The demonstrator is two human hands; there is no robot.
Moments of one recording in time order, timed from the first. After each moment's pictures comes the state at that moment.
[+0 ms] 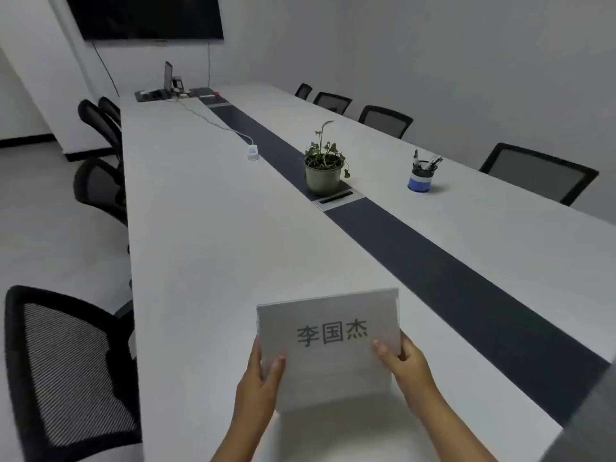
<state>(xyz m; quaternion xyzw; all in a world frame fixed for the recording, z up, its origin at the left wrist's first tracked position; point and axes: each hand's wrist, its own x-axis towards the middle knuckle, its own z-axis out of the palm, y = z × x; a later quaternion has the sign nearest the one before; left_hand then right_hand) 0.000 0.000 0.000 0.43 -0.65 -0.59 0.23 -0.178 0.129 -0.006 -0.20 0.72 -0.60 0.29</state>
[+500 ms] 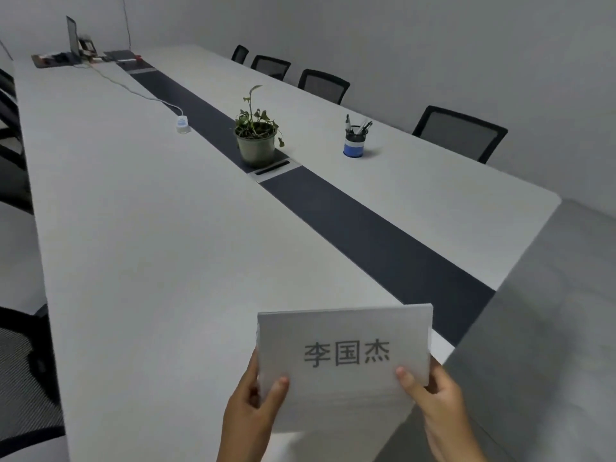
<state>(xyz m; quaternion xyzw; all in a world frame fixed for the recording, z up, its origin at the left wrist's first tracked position) -0.018 0.115 -0.003 0.38 -0.64 -0.63 0.22 -0.163 0.290 0.010 -0.05 0.67 -0.71 0.22</state>
